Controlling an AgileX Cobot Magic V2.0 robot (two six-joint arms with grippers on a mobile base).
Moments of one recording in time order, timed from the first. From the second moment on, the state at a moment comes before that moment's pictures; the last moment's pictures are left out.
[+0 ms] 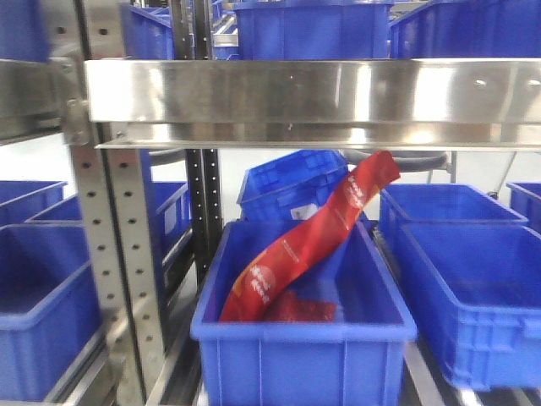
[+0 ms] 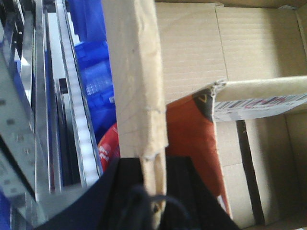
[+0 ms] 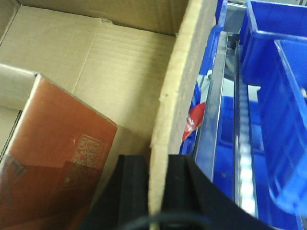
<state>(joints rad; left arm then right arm) -0.37 1.60 -2.20 0.00 1.17 -0.16 0.15 1.24 -1.71 0.20 0.93 -0.15</state>
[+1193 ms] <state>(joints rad) -0.37 1.60 -2.20 0.01 1.16 -0.16 0.15 1.24 -1.71 0.20 0.93 -0.15</state>
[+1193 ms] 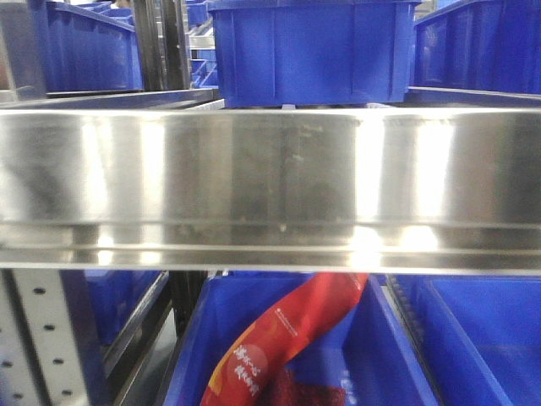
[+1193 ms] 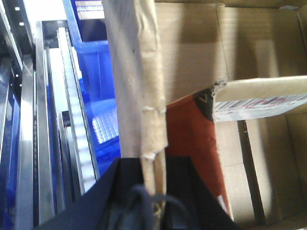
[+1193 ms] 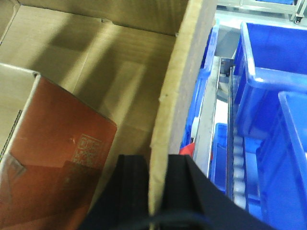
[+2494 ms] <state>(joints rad) -0.37 1.60 -2.20 0.01 1.16 -0.16 0.15 1.24 -1.71 0.20 0.93 -0.15</state>
